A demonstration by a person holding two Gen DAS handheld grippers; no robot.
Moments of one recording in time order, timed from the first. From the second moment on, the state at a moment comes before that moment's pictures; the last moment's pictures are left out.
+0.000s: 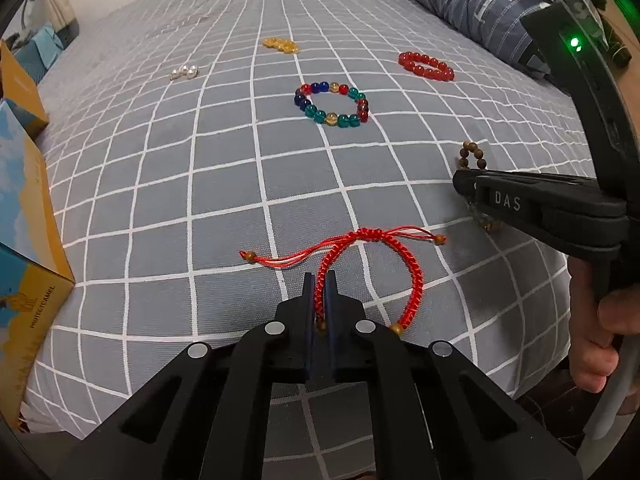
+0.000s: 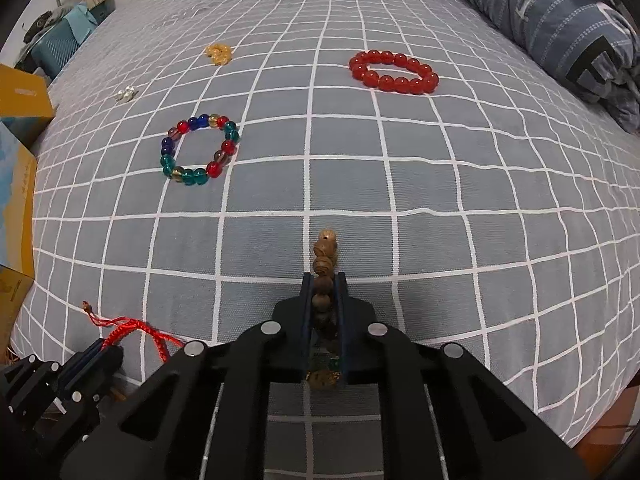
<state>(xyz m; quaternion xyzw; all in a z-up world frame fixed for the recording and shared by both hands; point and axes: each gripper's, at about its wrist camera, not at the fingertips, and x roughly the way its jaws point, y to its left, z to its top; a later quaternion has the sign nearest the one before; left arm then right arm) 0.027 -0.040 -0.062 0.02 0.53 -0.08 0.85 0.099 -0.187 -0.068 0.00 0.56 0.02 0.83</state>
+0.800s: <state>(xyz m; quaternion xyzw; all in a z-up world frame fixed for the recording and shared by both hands) 0.025 -0.010 -0.016 0.01 0.47 -0.03 0.88 0.089 -0.182 -0.032 0.02 0.50 0.04 0.86</state>
